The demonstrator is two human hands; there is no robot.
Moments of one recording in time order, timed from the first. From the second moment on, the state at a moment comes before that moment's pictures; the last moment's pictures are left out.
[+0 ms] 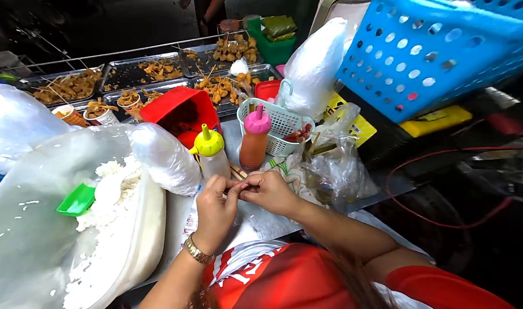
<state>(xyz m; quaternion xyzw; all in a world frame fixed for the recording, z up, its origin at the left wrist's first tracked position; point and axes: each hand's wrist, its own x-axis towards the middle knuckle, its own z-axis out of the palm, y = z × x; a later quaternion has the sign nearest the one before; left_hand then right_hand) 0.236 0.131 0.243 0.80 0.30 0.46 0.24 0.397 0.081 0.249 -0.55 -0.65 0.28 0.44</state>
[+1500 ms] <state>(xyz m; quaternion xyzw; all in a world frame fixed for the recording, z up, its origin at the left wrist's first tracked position) 0.213 0.142 0.265 0.69 0.26 0.46 0.49 0.467 0.040 0.265 -0.59 -0.73 -0.11 0.33</state>
